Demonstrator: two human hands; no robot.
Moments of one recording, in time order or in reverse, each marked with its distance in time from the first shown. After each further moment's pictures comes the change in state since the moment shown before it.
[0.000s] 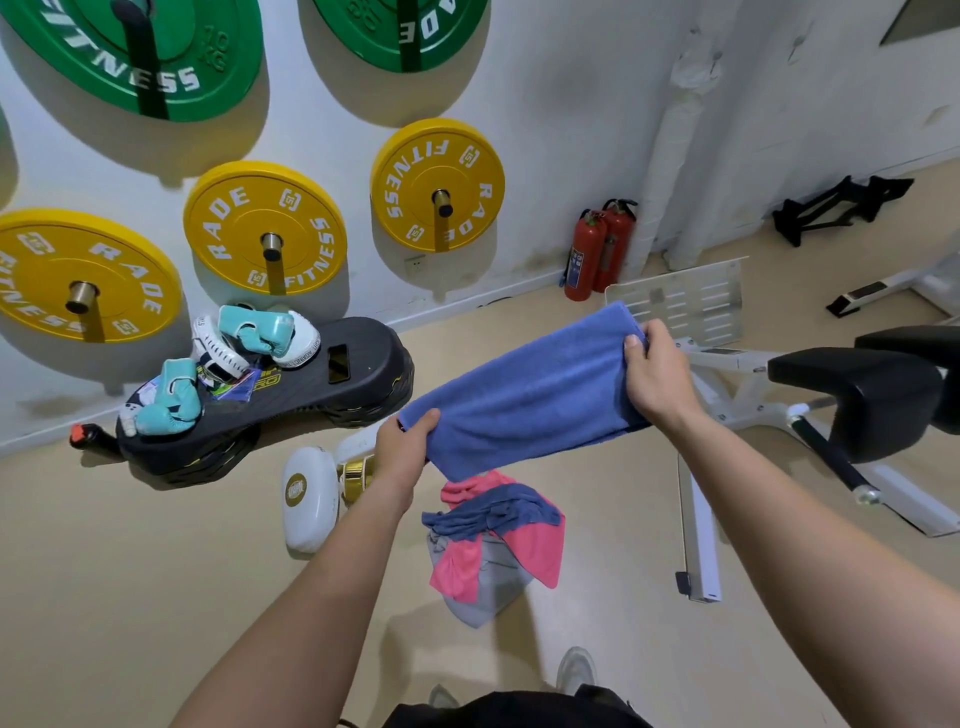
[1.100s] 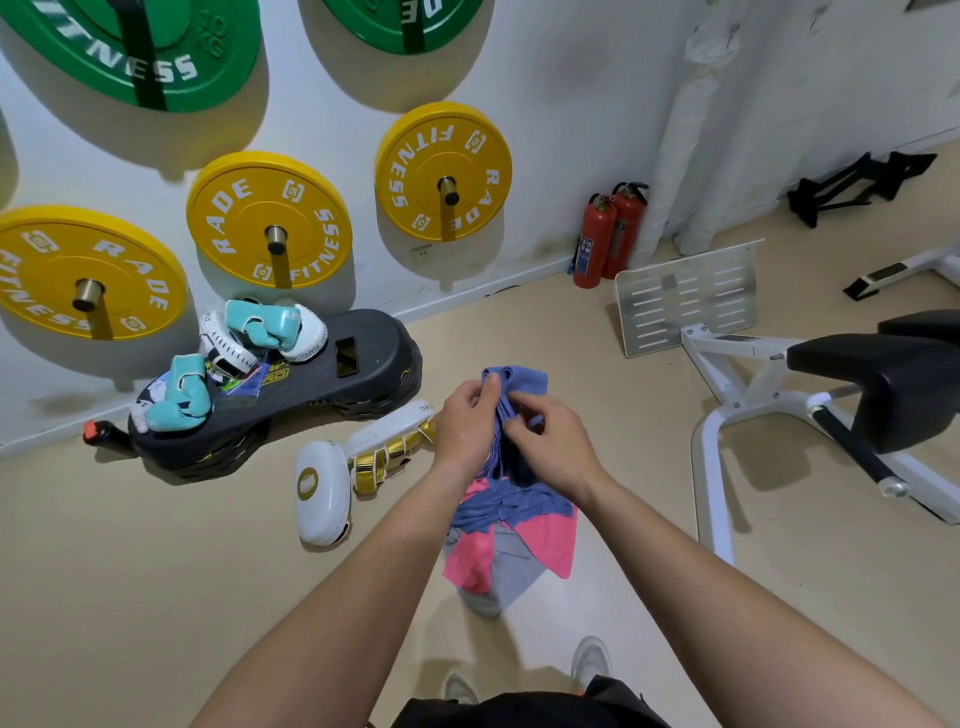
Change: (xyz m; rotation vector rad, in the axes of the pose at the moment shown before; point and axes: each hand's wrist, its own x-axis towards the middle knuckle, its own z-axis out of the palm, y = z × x) left_hand -0.015 0.028 0.050 0.269 -0.079 0.252; right_hand -0.075 -0.035 0.104 0.126 -0.299 -0.138
